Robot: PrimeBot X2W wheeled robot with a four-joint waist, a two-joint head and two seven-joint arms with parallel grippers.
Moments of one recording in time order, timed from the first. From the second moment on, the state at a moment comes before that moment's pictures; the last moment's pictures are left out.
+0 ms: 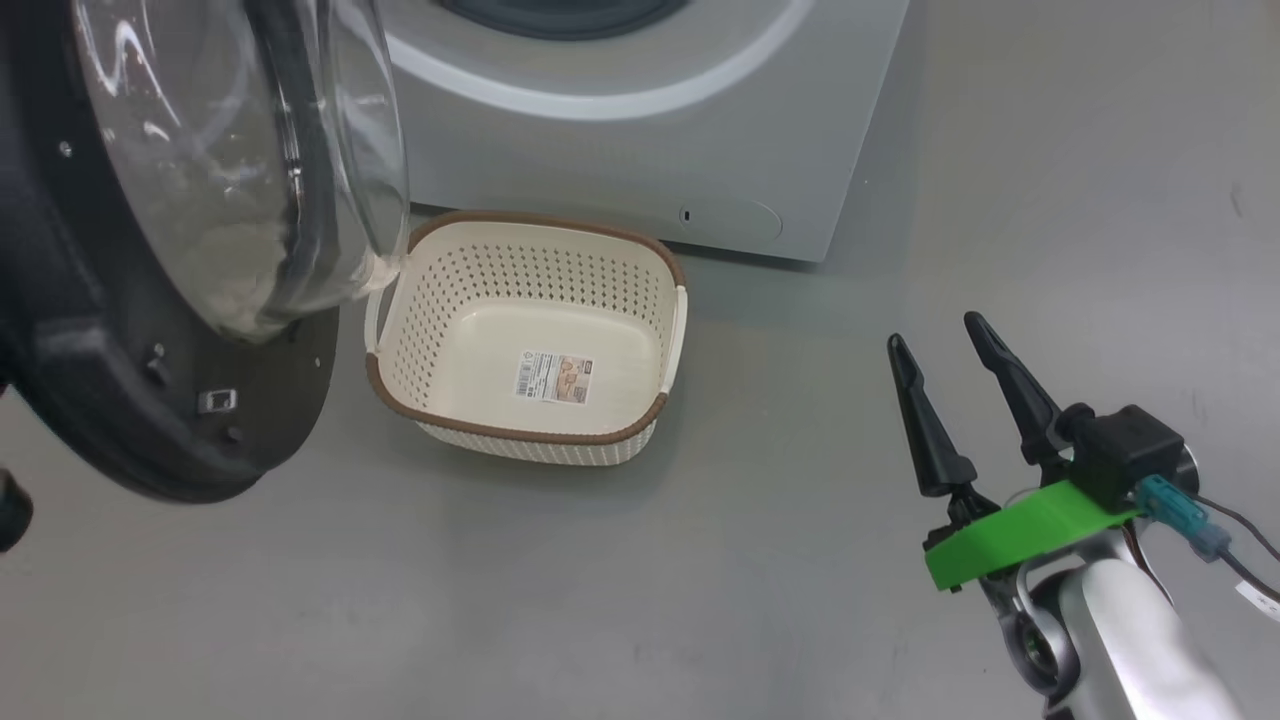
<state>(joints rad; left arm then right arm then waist) -0.63 0.36 0.44 0.63 -1.61 -0.11 1.03 -0.18 -0.09 0.20 0.13 0.20 0.13 -0.26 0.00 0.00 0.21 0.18</state>
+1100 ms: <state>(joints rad) -0.53 0.10 0.32 0.45 -1.57 -0.08 0.95 -0.15 -0.06 0.18 0.13 0.21 0.13 -0.26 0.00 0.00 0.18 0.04</state>
